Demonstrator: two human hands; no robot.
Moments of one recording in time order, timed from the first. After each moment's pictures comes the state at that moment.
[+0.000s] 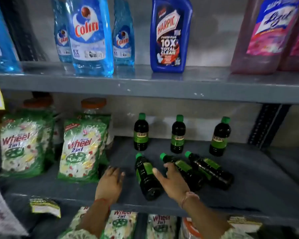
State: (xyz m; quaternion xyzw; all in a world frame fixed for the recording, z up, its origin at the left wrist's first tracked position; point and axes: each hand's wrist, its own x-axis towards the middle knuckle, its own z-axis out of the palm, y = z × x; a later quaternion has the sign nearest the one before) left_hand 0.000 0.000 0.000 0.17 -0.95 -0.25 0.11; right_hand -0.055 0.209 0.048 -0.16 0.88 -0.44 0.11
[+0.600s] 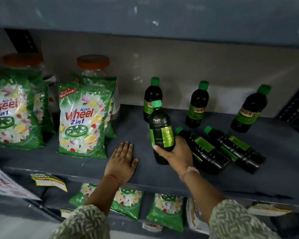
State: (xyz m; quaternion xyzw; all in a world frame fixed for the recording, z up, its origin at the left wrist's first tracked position) left_hand -0.026 -0.016 -0.042 0.13 -0.99 -0.10 -0.02; right_hand -0.102 0.158 -0.001 -0.12 0.88 -0.45 0.01
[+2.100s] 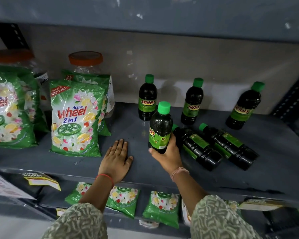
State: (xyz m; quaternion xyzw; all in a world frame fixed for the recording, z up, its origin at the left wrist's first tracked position) left_hand -0.026 -0.014 -0.042 0.14 -0.98 -0.12 -0.01; right_hand -0.098 0.154 -0.019 -0.14 0.80 -0.58 0.05
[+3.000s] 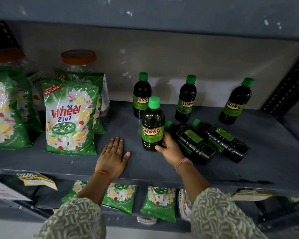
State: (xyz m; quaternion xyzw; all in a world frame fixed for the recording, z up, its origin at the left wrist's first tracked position) left_hand -0.024 -0.012 -0.039 0.14 -0.98 -0.13 -0.02; right_hand -0.118 0.170 -0.023 -0.15 0.78 -0.58 0.18
